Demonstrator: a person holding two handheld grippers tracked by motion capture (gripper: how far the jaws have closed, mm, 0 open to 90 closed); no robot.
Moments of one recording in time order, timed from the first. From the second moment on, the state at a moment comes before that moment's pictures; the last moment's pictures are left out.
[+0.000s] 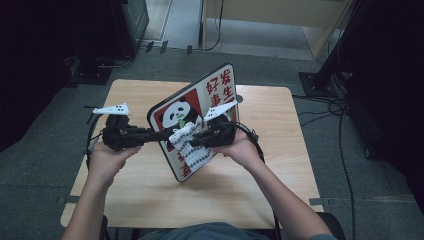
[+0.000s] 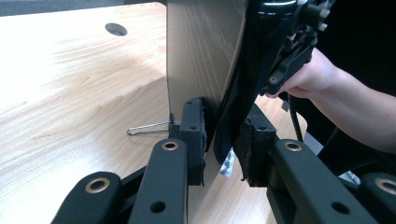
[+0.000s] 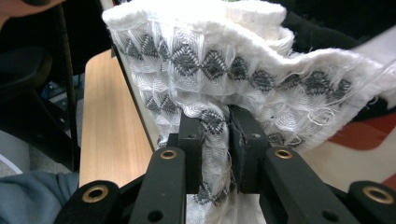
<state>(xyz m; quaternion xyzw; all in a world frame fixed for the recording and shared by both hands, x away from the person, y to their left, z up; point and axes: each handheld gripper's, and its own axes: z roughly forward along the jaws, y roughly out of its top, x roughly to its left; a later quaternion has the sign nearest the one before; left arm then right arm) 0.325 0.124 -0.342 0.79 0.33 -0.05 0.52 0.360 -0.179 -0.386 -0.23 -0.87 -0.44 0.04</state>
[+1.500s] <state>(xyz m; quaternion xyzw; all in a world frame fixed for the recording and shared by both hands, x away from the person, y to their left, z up) 0.324 0.125 -0.343 0.78 0.33 -0.05 0.52 0.349 -0.186 -0.458 -0.24 -0.89 -0.39 0.08</state>
